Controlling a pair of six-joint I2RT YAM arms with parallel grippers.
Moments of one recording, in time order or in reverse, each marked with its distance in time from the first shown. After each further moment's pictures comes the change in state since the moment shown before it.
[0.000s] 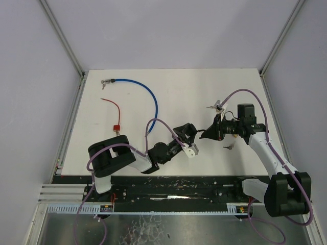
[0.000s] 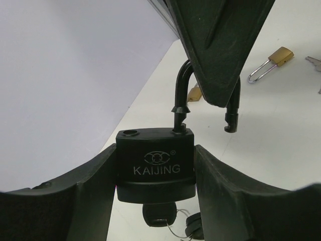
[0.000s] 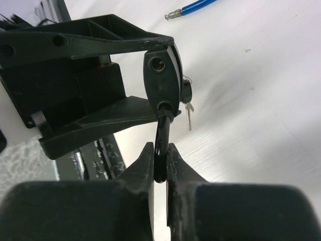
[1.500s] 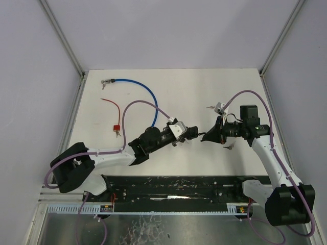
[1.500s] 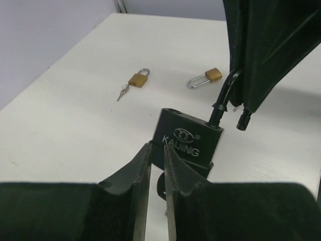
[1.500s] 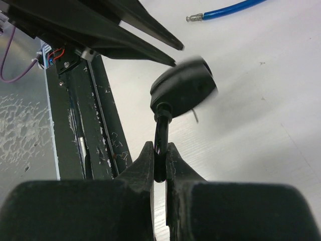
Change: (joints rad) left arm 0.122 -0.437 0.015 -0.621 0.256 -0.573; right arm -0.006 -0.090 0.047 -0.175 -0.030 -0.181
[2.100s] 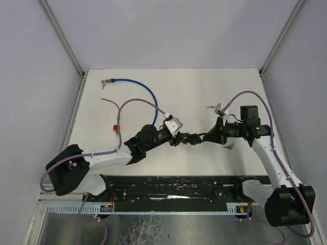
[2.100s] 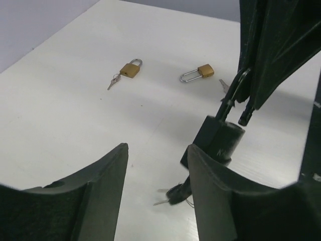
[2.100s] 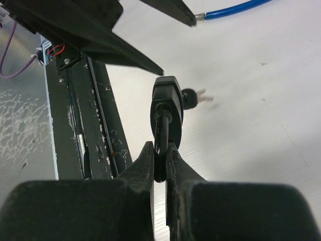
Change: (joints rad) left arm 0.031 0.025 0.066 -0.114 0.023 -0.089; right arm -0.002 -0.003 0.000 -0.023 -0.016 -0.034
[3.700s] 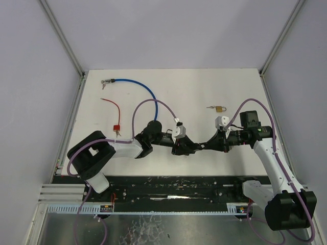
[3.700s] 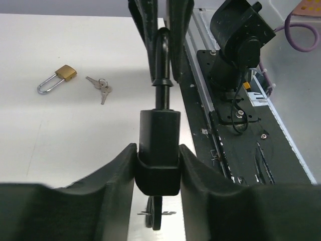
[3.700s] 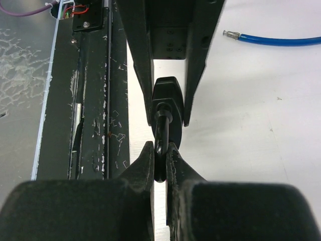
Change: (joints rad) left arm 0.104 0.222 -0.009 0.277 0.748 -0.151; right arm 0.000 -0.044 0.013 -0.330 -0.122 -0.583
